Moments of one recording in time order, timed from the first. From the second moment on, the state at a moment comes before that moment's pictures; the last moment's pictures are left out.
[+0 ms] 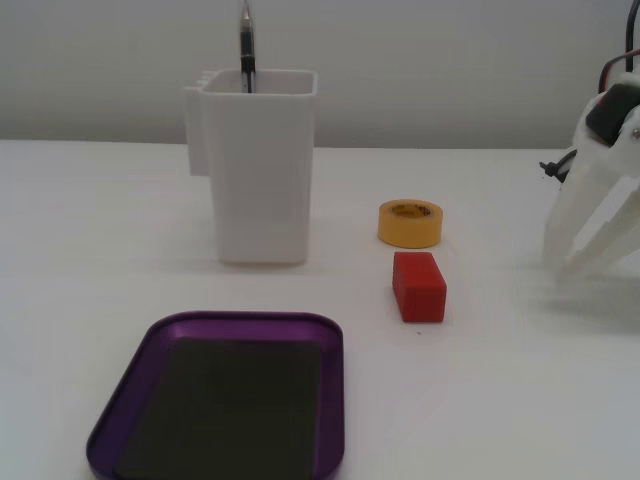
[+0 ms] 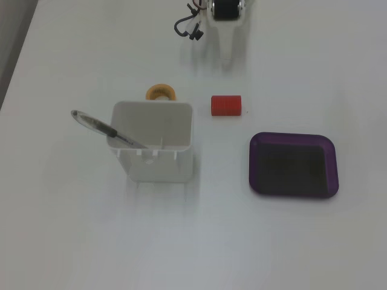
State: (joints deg) arm 1.1 192.1 174.9 66.8 -4.7
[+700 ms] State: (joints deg) arm 1.4 192.1 165.6 66.8 -4.7
